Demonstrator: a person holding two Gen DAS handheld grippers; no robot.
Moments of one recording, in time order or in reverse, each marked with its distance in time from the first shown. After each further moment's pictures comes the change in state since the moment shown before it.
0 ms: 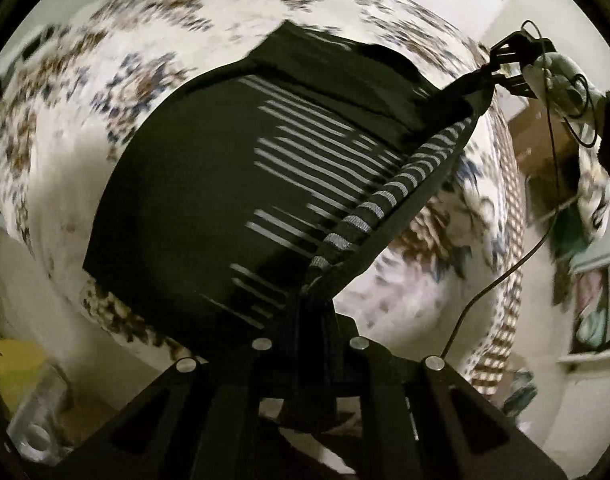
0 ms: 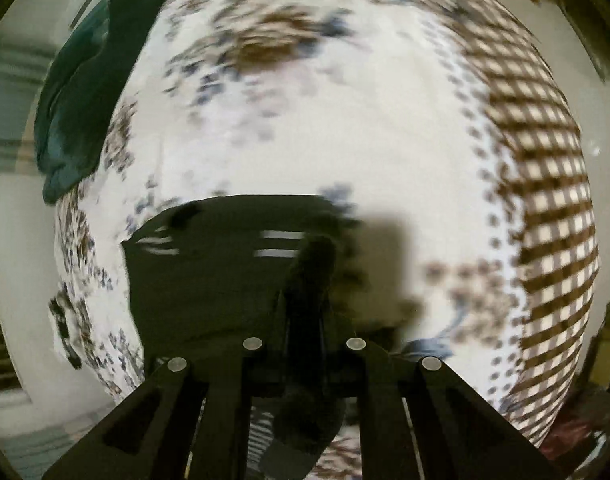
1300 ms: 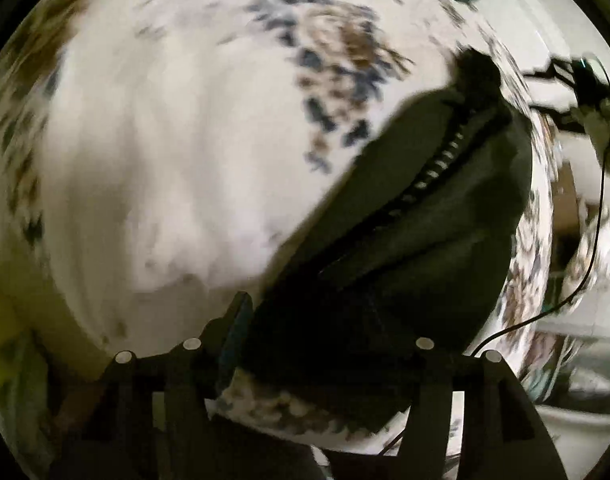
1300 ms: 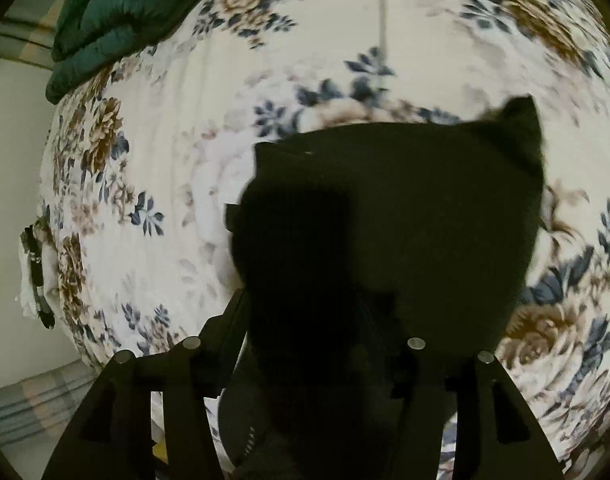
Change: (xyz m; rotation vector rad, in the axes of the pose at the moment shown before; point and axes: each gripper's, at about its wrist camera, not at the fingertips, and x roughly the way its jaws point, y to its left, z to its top) left arm 0.072 0.269 0.079 -0.220 0.130 -0.113; right arm 0.170 0.305 -0.056 -0.189 0.129 -0.076
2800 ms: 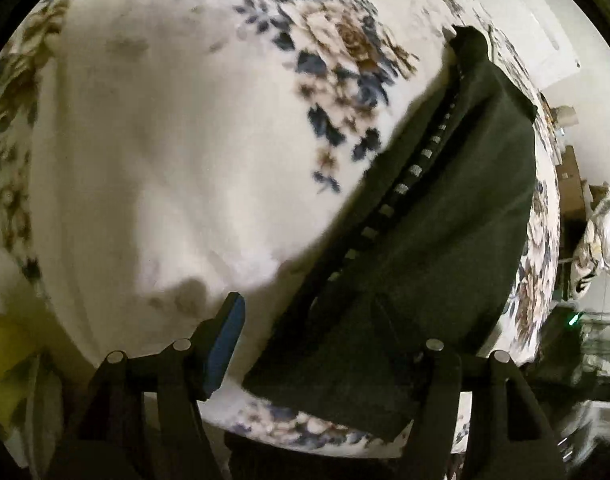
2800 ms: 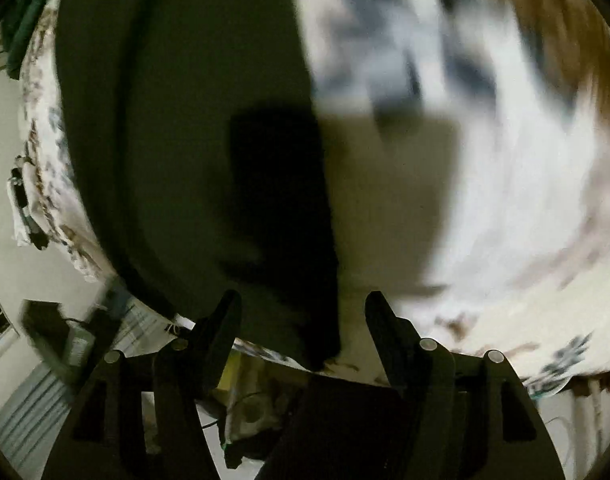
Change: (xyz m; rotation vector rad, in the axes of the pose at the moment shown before) left arm -0.003 0.014 0.013 0.013 0.016 0.026; right arm 0.112 -0.126 -0.393 0.274 0.351 0.155
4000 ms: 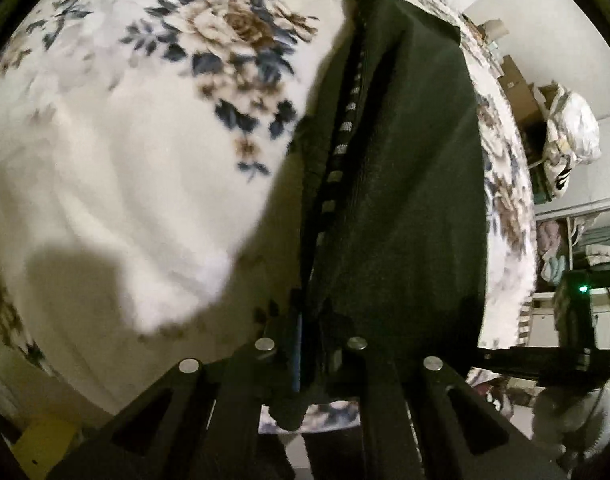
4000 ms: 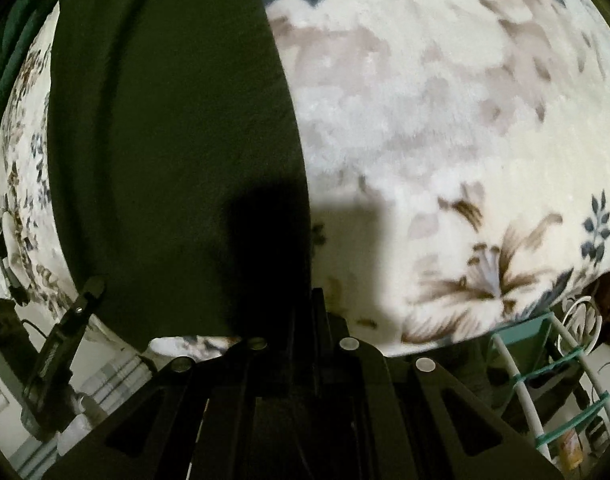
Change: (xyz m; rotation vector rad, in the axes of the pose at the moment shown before) left arm 0.006 -0.020 0.002 0.353 0.089 -0.116; right arm 0.018 0.017 -0.110 0.176 -0.254 -0.098
